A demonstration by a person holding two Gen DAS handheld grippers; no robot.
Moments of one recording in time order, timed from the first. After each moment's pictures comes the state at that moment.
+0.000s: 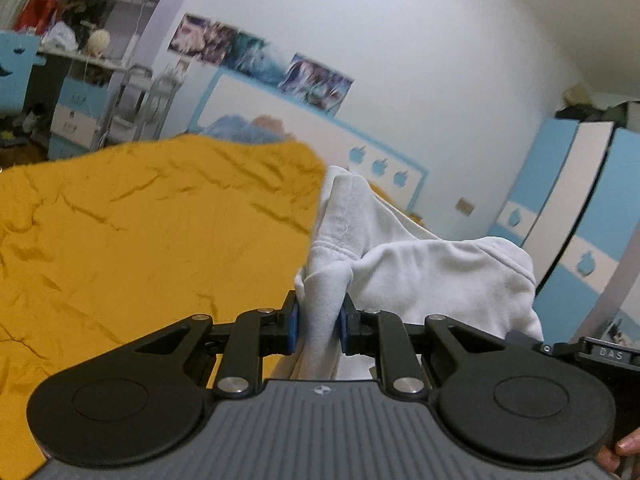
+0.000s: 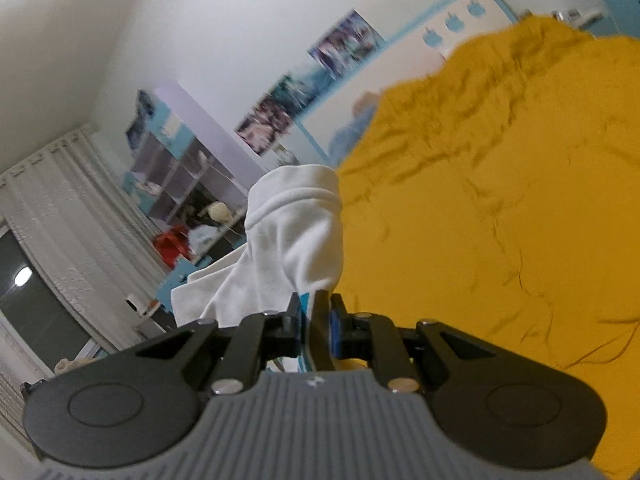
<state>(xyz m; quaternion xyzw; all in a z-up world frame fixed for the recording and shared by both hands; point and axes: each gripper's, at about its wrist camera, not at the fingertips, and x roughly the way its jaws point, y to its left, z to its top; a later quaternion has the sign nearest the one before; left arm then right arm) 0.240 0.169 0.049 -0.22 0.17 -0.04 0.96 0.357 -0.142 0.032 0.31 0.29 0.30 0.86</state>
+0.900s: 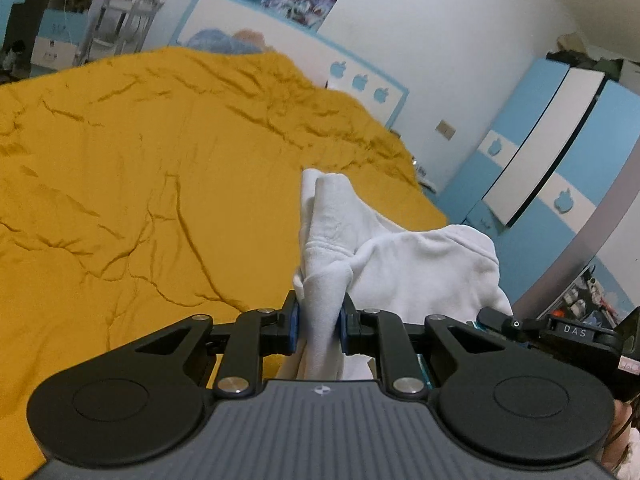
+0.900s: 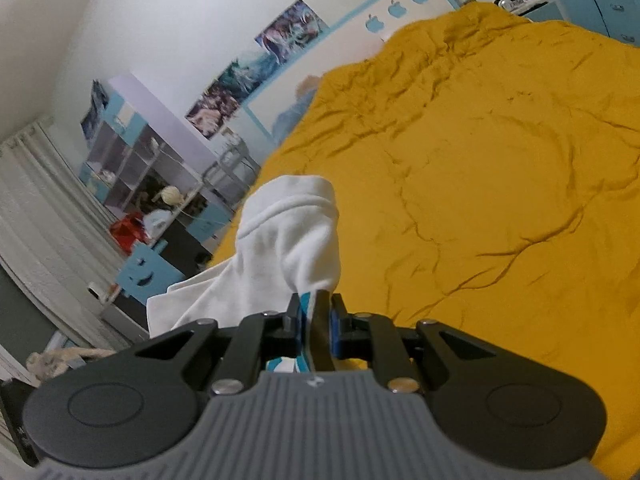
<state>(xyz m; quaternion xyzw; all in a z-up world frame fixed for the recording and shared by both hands) 0.237 0.137 -0.005 -0.23 0.30 -0.09 0.92 0.285 -0.230 0.002 0.29 0.36 0.23 0.86</state>
